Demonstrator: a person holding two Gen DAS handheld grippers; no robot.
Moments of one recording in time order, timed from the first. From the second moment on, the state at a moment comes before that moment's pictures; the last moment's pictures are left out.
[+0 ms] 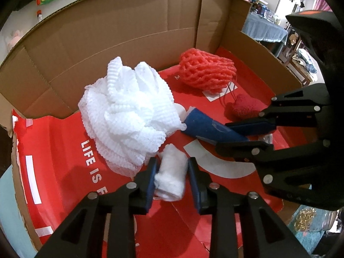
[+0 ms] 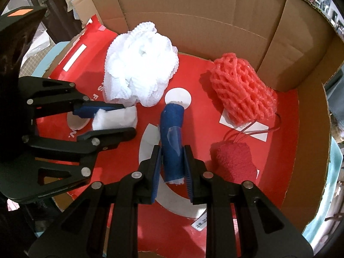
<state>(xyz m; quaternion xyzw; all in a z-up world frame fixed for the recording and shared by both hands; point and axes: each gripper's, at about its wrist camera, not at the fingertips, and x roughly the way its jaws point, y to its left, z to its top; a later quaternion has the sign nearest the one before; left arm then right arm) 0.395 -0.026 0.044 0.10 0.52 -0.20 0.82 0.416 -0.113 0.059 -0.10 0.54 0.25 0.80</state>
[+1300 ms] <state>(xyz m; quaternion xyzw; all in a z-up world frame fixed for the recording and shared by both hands) 0.224 0.021 0.171 0.03 0.30 -0.16 0.94 0.281 -0.143 0.183 -0.09 0.36 0.17 0.91</state>
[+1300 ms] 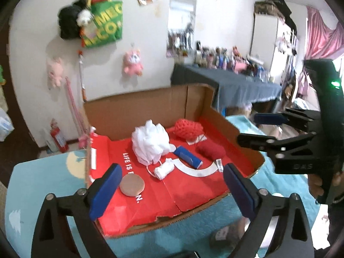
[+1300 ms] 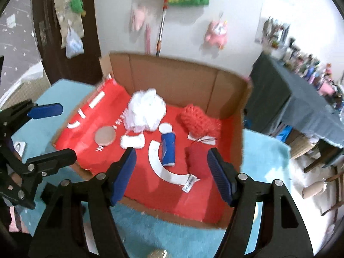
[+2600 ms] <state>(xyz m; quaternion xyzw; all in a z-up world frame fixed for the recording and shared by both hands) 0.030 0.015 0.096 -0.01 0.20 -0.10 0.97 0.022 -0.160 0.112 -0.04 0.16 0.07 0.98</state>
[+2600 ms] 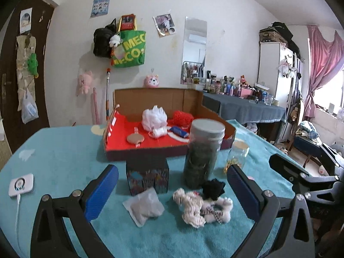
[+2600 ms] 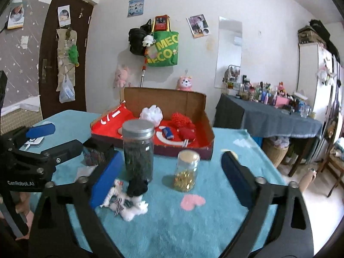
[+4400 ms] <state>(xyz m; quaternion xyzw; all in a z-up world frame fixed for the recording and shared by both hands) 0.080 0.029 0.057 -0.02 0.36 -0.19 0.91 0.106 -0.137 0.047 0.00 0.36 0.23 0.91</state>
